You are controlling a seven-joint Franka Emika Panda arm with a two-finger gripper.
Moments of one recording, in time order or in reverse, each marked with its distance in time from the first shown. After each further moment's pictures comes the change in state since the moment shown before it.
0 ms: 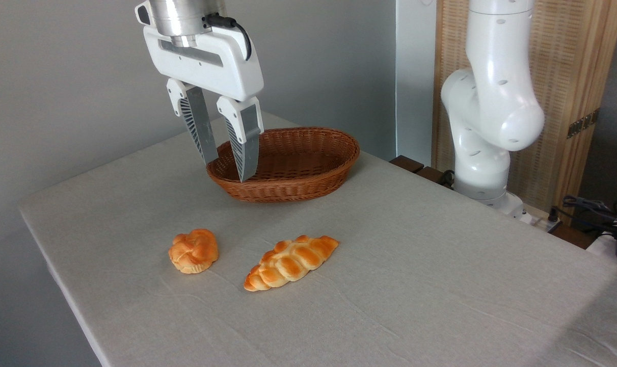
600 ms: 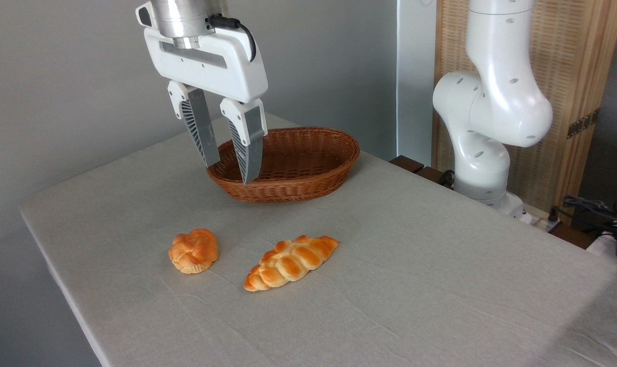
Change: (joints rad) arm 0.220 0.001 -0.198 0.000 -0.001 0.000 0.000
